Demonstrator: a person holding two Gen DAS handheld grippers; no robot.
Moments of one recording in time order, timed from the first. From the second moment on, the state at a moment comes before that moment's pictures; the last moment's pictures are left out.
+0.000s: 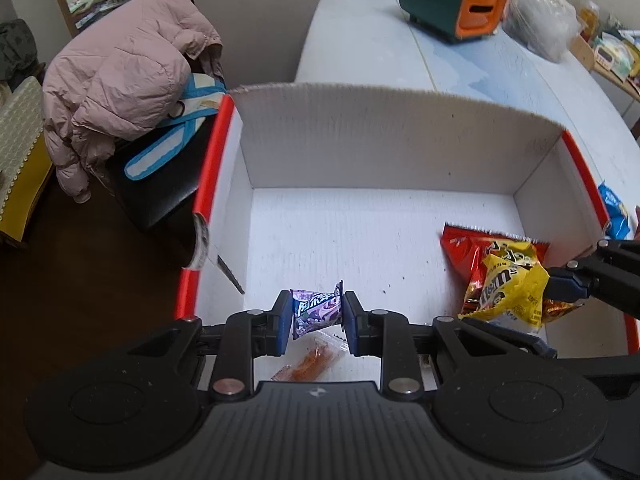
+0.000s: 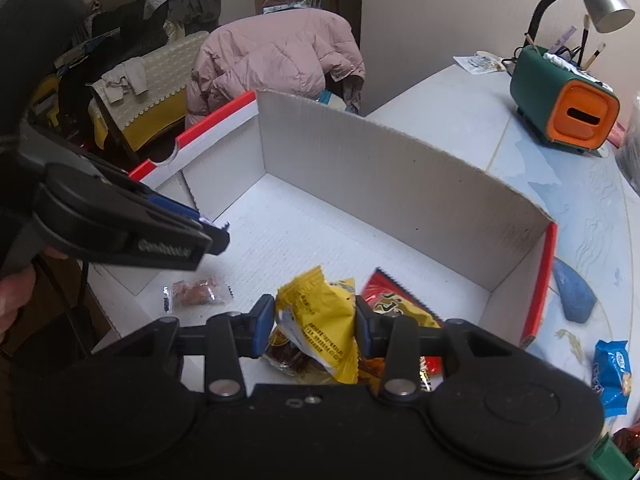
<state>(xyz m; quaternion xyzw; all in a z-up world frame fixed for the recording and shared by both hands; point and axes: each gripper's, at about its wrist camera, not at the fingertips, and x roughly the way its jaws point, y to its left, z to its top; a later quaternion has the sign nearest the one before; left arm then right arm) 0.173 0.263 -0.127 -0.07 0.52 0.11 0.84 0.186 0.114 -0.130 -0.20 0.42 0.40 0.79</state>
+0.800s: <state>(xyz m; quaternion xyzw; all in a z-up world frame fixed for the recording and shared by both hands) 0.157 0.258 -0.117 -0.10 0.51 0.10 0.85 0.172 0.100 -0.121 -0.18 0.41 0.40 0.80</state>
